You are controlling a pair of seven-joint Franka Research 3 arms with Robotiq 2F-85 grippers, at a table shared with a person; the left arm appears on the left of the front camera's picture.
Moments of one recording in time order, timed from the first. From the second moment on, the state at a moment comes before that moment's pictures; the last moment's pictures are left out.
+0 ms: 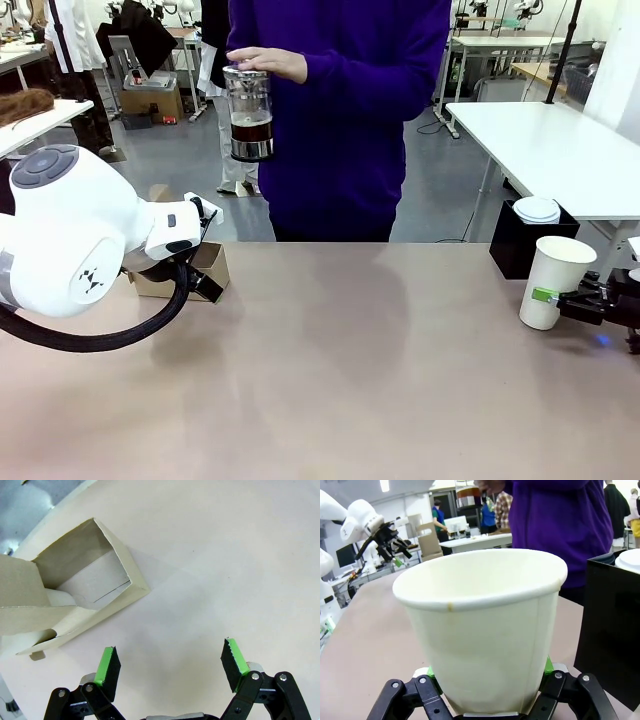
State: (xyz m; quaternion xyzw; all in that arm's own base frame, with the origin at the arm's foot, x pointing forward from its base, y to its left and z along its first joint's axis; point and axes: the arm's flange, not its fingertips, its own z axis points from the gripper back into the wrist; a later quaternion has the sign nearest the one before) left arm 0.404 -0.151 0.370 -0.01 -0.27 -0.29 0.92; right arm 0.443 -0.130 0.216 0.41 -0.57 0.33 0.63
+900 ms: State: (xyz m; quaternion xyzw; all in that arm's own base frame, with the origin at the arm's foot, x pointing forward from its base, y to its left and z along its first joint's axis) left arm 0.404 -0.152 0.370 -0.01 -0.27 -0.29 0.92; right arm 0.444 -0.081 0.311 0.38 -0.61 0.33 0.61
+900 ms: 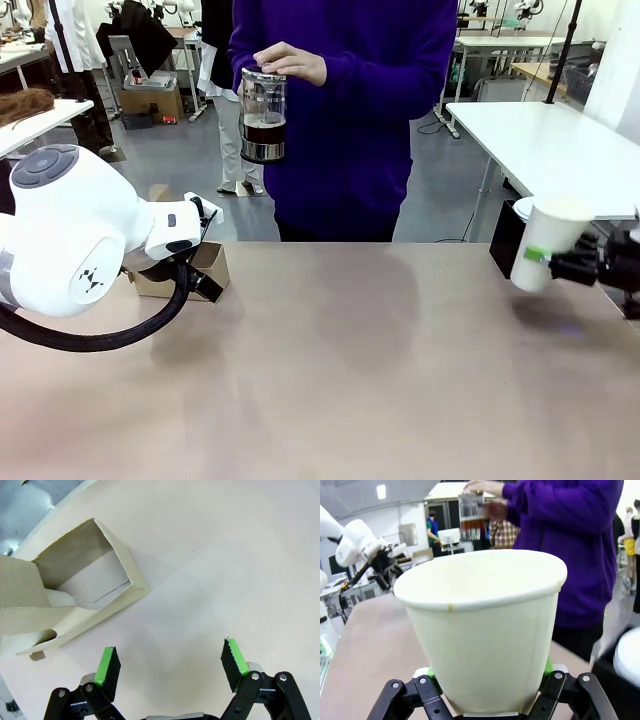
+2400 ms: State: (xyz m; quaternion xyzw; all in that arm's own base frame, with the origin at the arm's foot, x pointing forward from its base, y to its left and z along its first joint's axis) left arm 0.404 -0.151 0.370 -0.01 -0.27 -0.29 0.92; right arm 0.616 0.146 0.259 0.40 -0.57 0.33 0.64
